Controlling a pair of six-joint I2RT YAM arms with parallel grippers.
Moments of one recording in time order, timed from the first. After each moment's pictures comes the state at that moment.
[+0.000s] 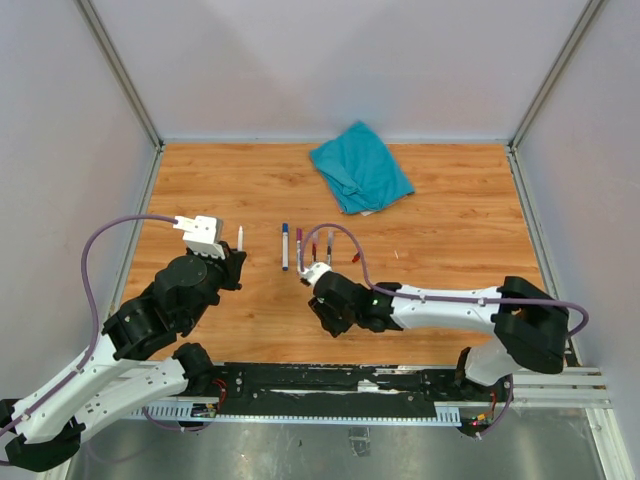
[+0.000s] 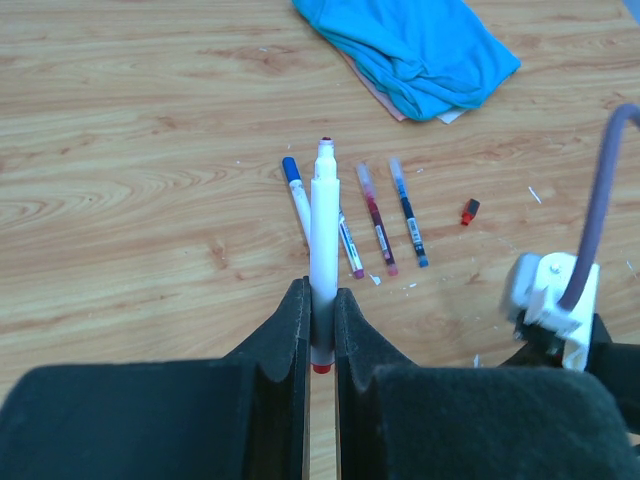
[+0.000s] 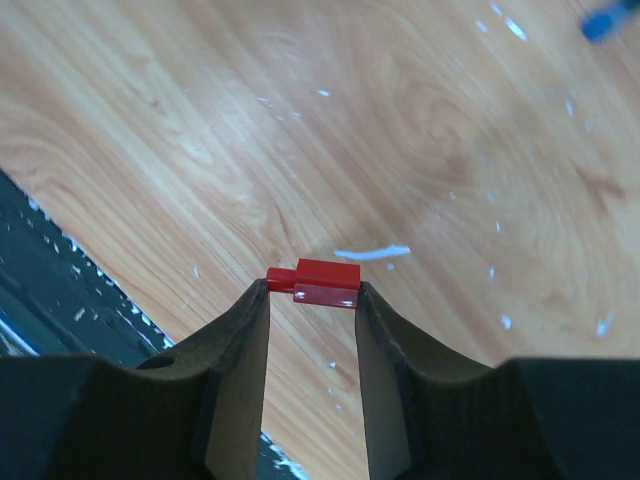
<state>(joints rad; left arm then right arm) -0.88 0.54 0.80 -0.58 -0.58 -0.35 1.20 1.46 0.80 -0.26 0.17 0.42</state>
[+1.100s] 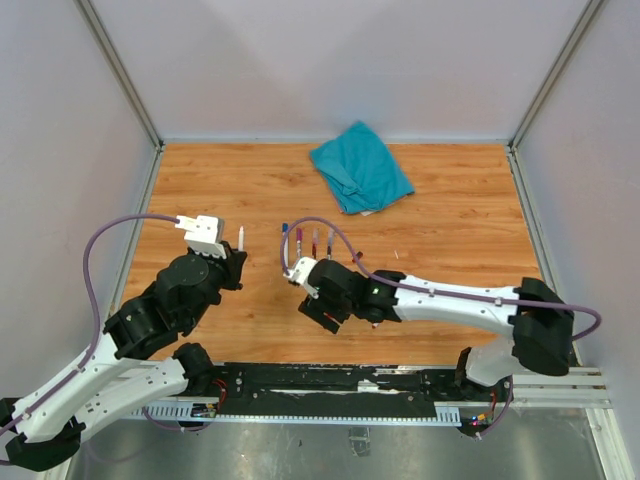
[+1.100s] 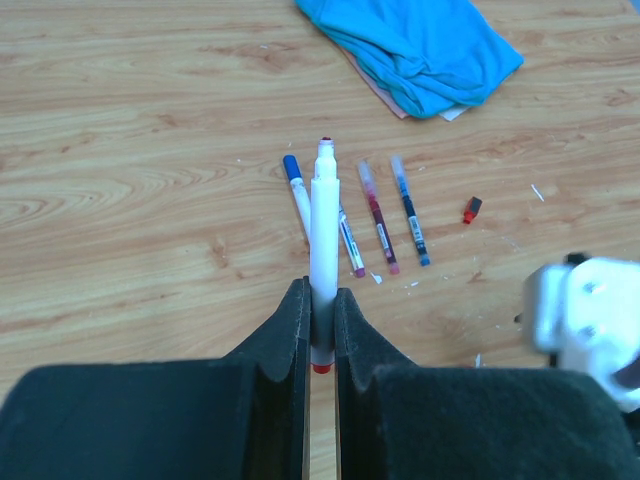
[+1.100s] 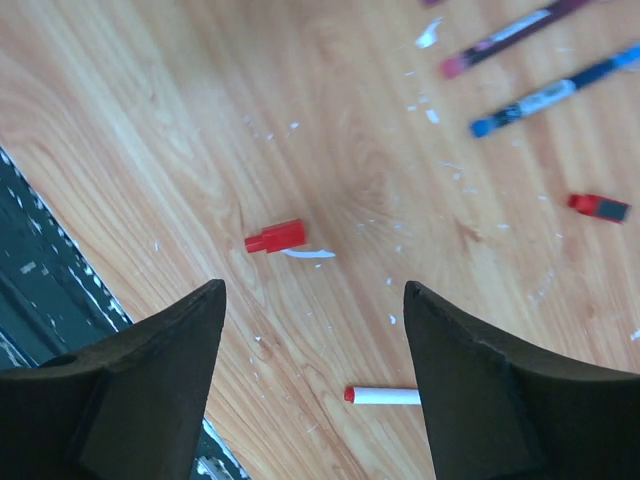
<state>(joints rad) -0.88 0.54 0.80 -0.58 -0.58 -0.35 1.19 1.51 1.03 -0.51 0.14 -0.05</state>
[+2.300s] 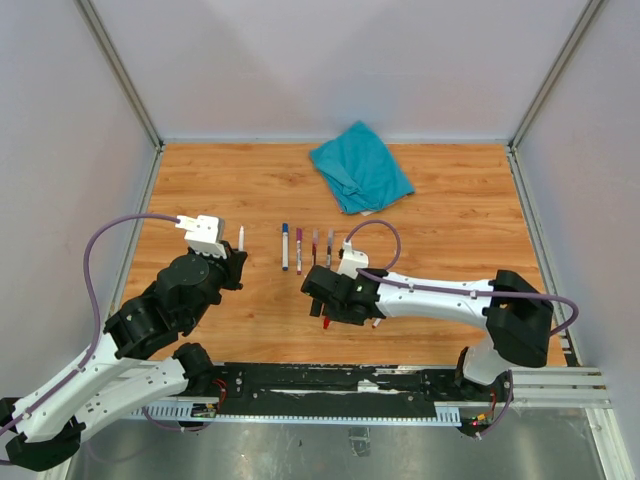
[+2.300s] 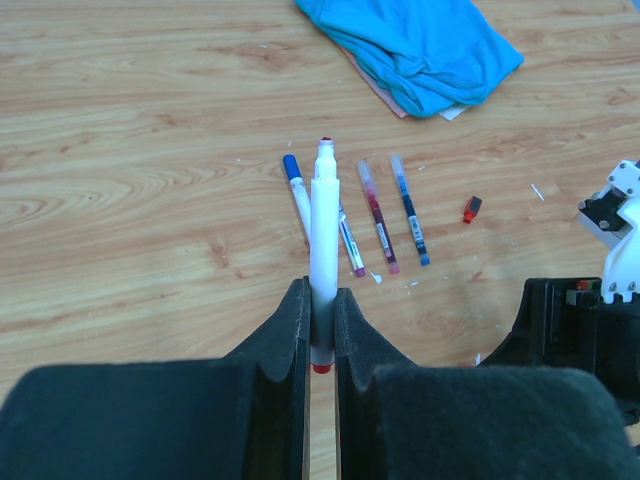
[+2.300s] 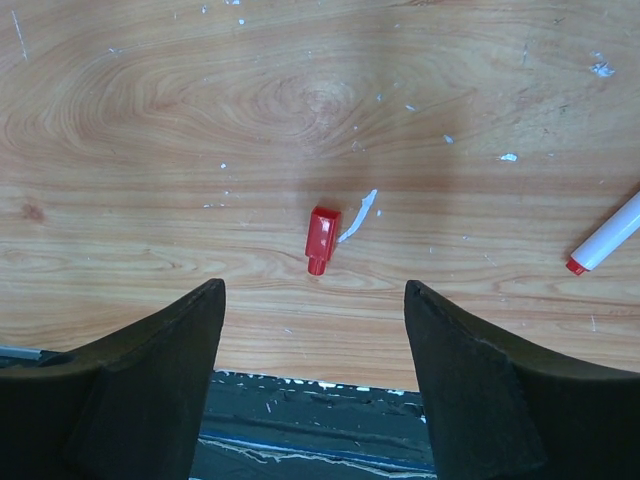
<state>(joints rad) -0.88 0.55 0.80 -0.58 -0.58 -0.35 1.19 1.57 1.05 -0.68 0.37 1.28</state>
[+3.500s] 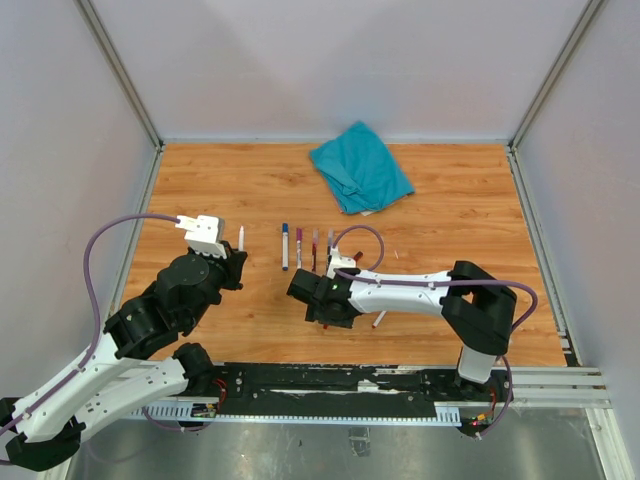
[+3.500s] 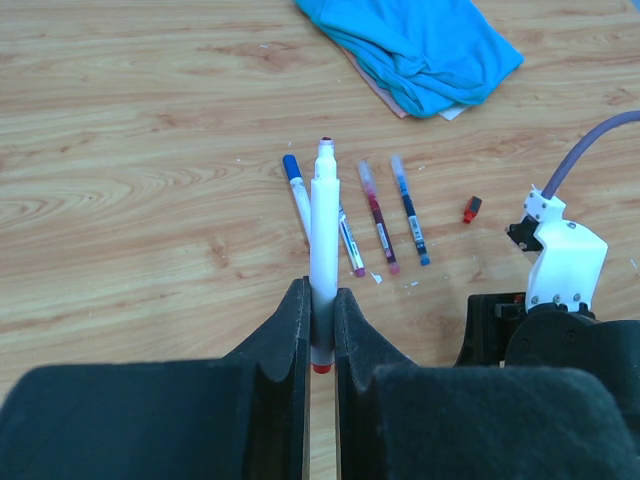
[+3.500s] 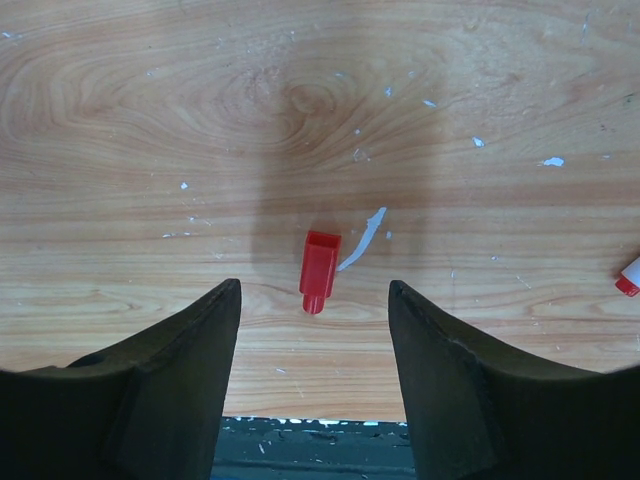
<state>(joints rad) -0.88 0.55 0.80 -0.58 -0.58 -0.35 1.19 1.76 1.15 -0.72 0.33 1.31</state>
